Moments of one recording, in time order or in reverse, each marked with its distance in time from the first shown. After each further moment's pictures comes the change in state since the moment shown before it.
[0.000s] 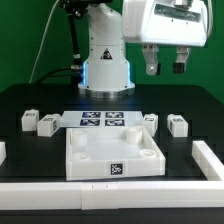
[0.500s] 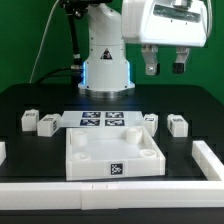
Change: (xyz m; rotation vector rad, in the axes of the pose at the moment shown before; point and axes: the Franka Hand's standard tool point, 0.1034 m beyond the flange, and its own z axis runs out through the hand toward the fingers) arm -0.002 -0.001 0.001 0.002 -0.002 0.007
